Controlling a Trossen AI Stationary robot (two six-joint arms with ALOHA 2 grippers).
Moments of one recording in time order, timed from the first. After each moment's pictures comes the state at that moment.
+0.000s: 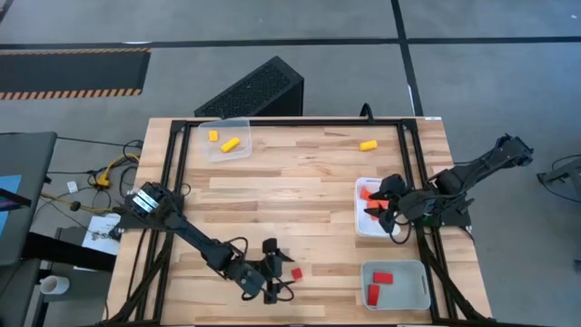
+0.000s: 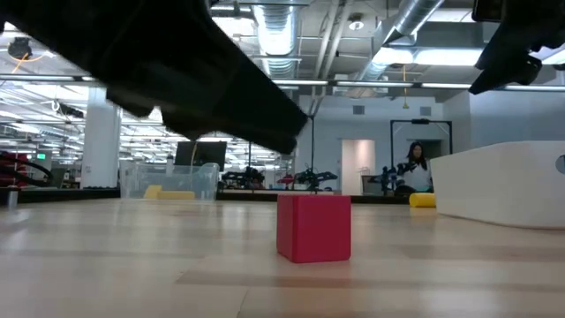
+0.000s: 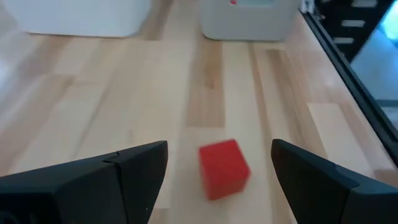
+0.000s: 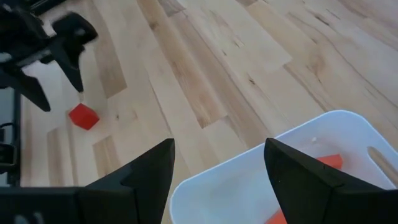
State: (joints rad) left arm -0.62 1.96 0.99 0.40 -0.55 -0.37; right arm 0.47 0.76 0.68 -0.75 0.47 0.86
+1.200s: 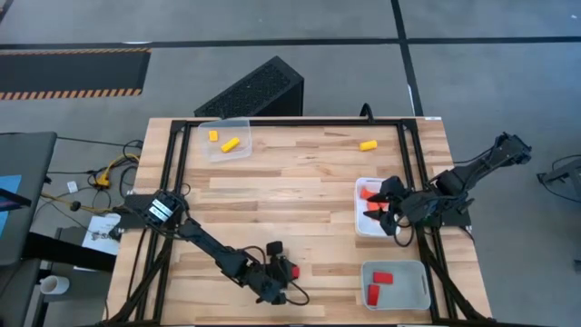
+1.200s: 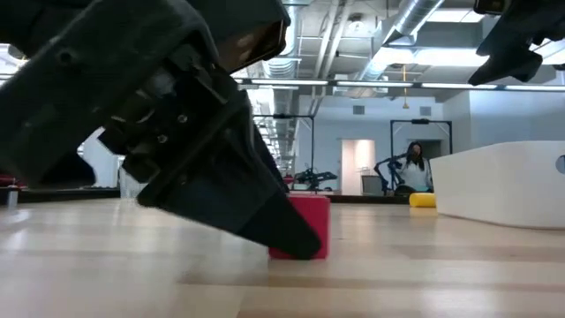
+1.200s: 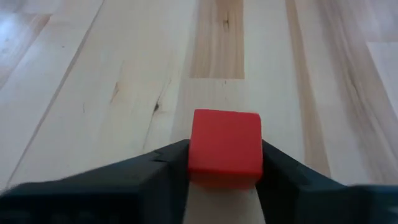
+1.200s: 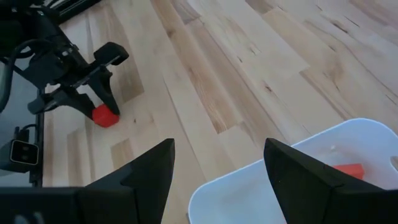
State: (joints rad) left arm -0.59 2.11 1.18 0.11 -0.54 -0.45; right arm 0.51 0.76 0.68 -0.70 0.48 0.86
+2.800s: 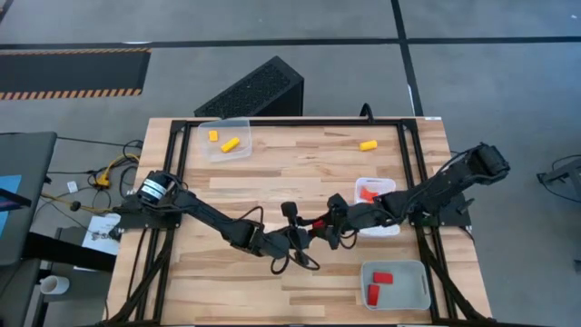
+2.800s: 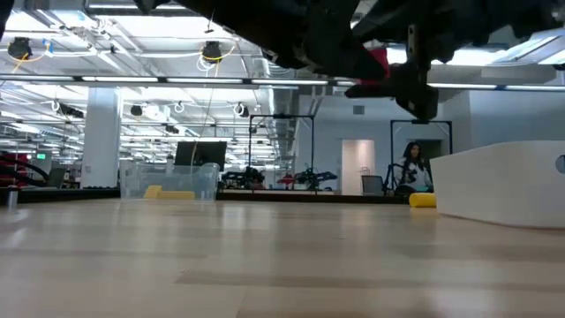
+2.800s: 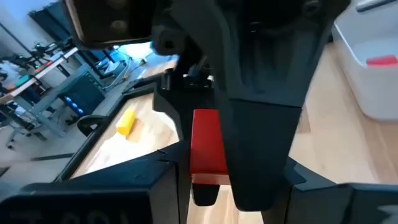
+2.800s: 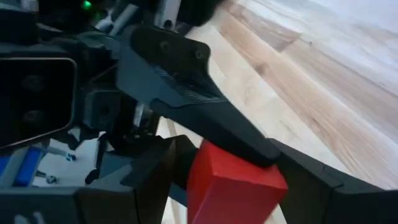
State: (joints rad) left arm -0.38 1.96 1.18 0.43 -0.75 0.19; right arm 0.33 1.41 0.68 0.31 0.25 0.91
